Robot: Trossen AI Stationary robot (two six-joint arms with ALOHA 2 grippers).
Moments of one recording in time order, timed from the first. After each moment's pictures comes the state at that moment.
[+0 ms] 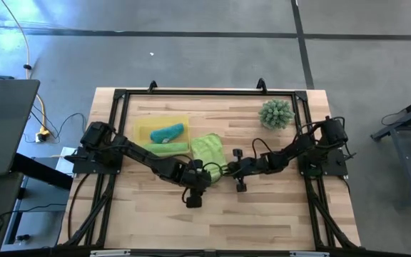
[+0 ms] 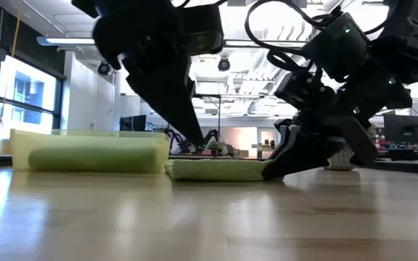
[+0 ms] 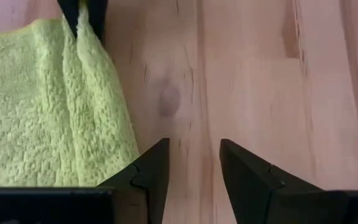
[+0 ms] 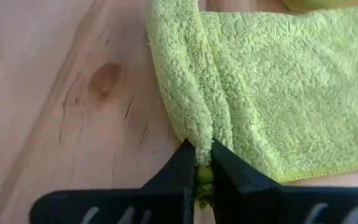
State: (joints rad) left arm -0.19 1.88 1.18 -0.32 -0.12 -0.29; right arm 0.20 1.80 0.52 0.59 0.15 -0.03
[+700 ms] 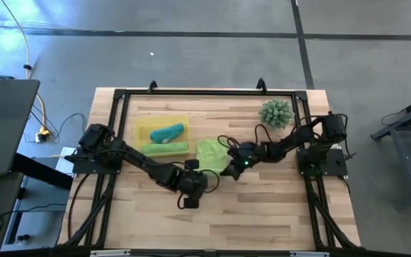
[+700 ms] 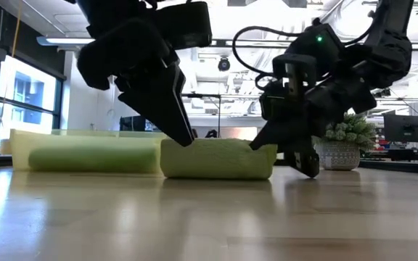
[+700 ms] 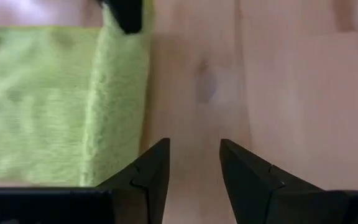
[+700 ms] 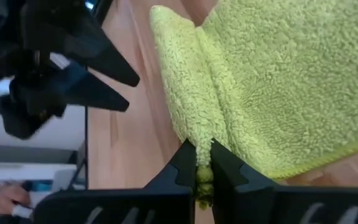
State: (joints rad) left arm -0.26 1.87 1.18 -0.39 -0.34 -0.26; right arm 0.03 1.80 0.52 0.69 -0.31 0.91
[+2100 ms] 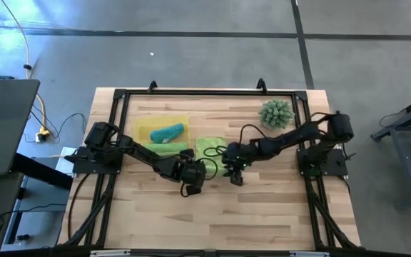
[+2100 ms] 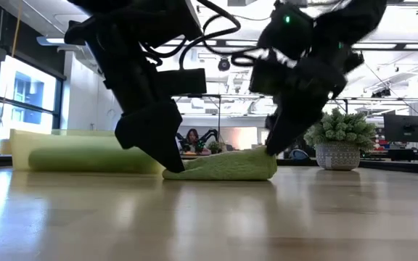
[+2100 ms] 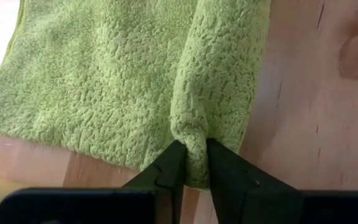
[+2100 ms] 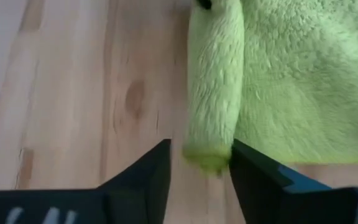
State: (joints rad) left arm -0.16 1.93 1.06 -0.33 -0.42 -0.35; right arm 0.05 1.69 0.81 -0.02 -0.21 0.21
